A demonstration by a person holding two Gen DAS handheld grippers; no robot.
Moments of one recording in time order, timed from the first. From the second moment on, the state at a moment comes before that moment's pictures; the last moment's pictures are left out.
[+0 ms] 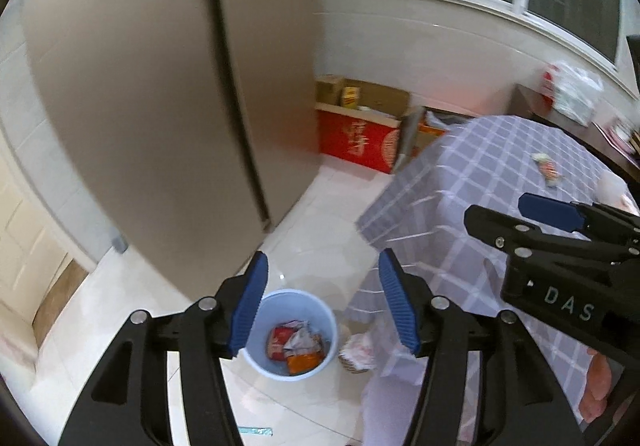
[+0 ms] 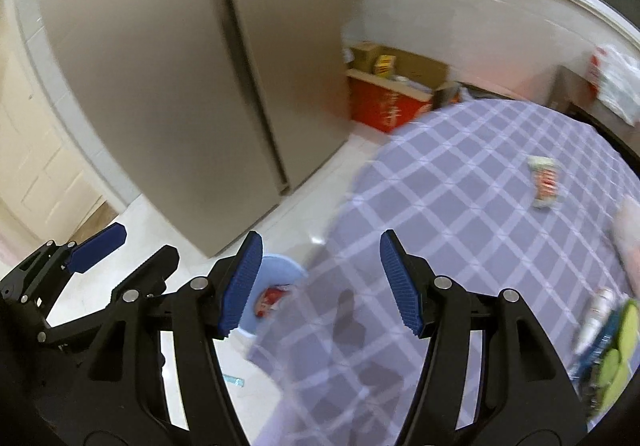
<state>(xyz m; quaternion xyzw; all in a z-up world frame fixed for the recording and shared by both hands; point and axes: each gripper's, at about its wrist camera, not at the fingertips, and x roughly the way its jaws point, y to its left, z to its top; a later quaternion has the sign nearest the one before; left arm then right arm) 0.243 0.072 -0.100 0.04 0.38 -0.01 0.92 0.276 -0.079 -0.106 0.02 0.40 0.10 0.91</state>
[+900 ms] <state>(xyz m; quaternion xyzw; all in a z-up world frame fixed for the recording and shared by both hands) 0.221 -0.149 -0.126 0.10 0.40 -0.24 0.88 0.185 -0.326 -0.143 0.11 0.42 -0.11 0.89</state>
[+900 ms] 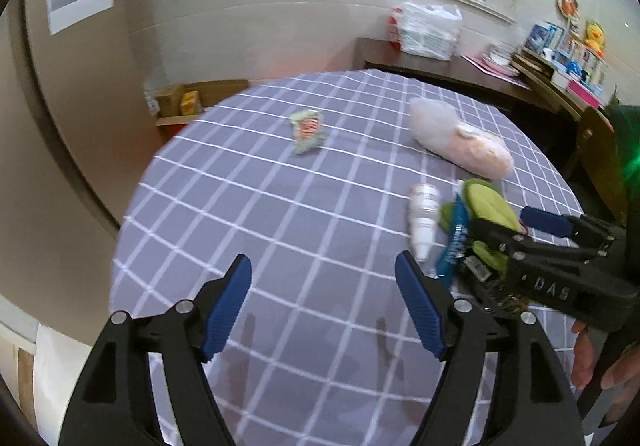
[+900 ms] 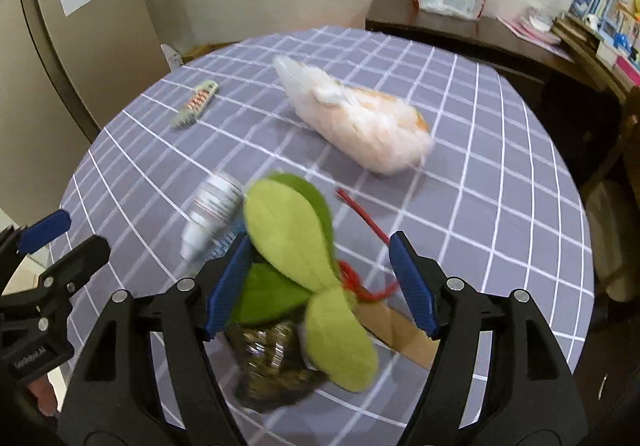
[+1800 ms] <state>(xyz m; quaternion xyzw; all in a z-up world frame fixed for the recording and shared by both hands) 0.255 -0.218 -0.148 0.10 0.44 -0.27 0.85 0.164 -0.392 -0.087 0.15 0.35 -0.11 0.92</state>
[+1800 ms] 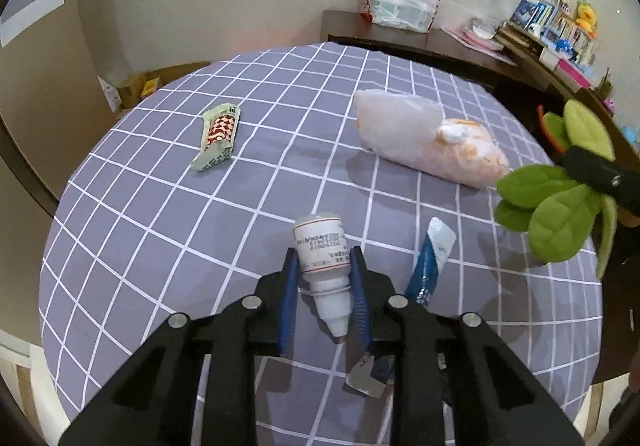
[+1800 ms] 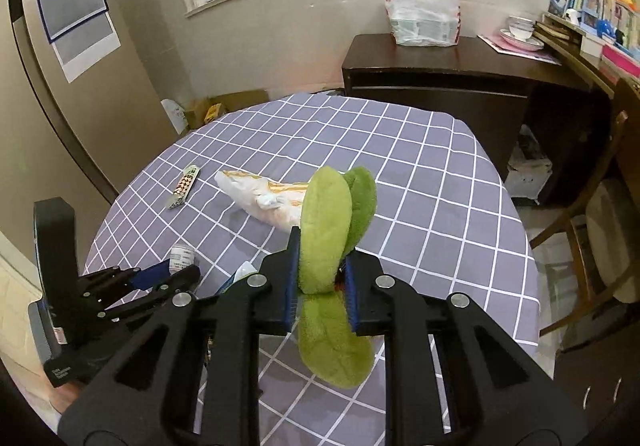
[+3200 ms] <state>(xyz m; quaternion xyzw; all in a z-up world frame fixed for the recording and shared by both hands) 0.261 0.054 -0.086 0.01 0.38 -0.06 0.92 0.279 -0.104 -0.071 0.05 0.38 0.14 0.91</state>
